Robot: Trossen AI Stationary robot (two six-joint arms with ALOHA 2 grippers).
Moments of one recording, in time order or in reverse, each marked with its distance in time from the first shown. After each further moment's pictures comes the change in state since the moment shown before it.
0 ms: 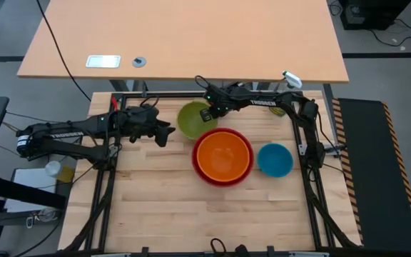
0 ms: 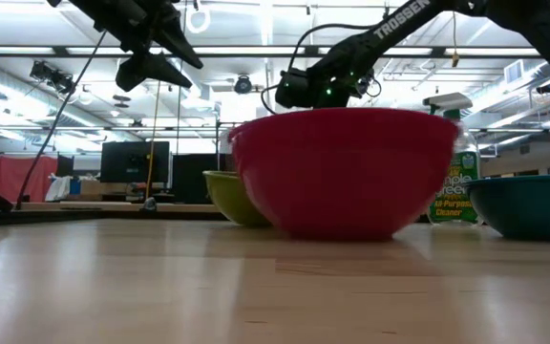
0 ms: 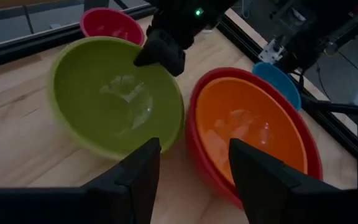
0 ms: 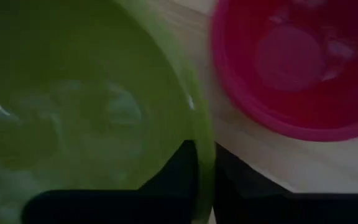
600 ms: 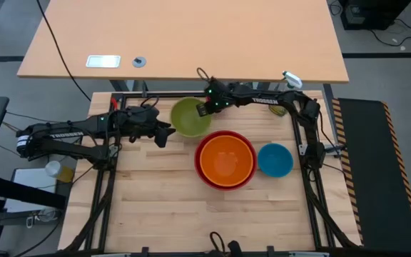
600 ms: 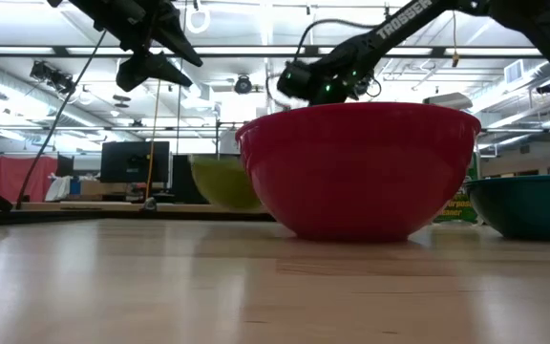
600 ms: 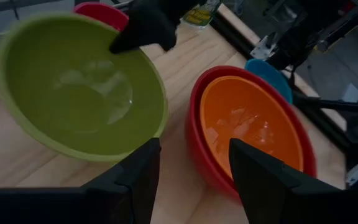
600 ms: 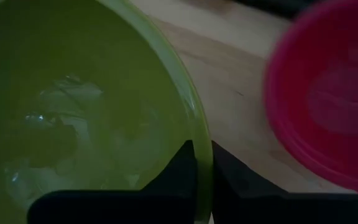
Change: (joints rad) left arm 0.000 -0.009 0.000 0.001 0.038 -0.005; right arm -0.034 -0.031 -0.005 0.179 -0.149 0.012
